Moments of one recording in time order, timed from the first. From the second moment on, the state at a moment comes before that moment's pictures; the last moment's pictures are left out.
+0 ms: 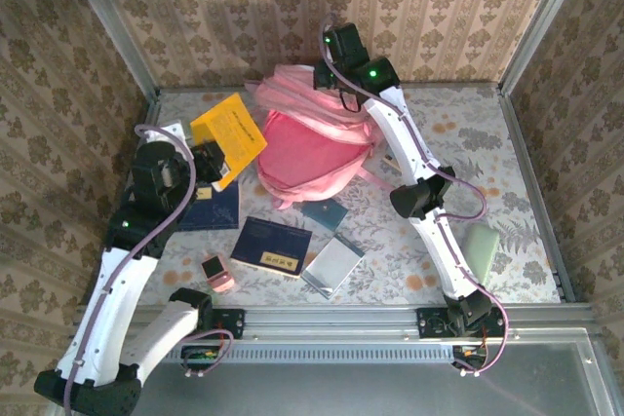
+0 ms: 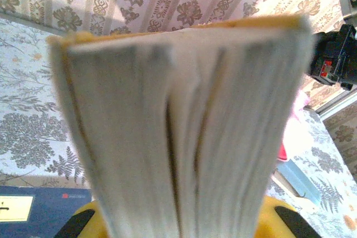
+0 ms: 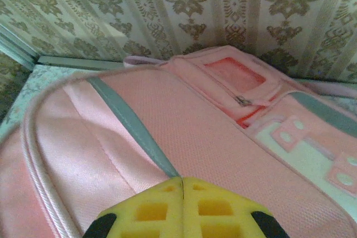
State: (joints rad) left arm -0.33 0.81 1.04 -0.57 0.00 -0.51; right arm 0.48 2.55 3.08 -1.14 0.09 0.34
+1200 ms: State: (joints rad) left arm -0.31 0.78 0.93 -0.60 -0.05 -0.66; right arm 0.52 2.67 2.96 -1.37 0.16 0.05
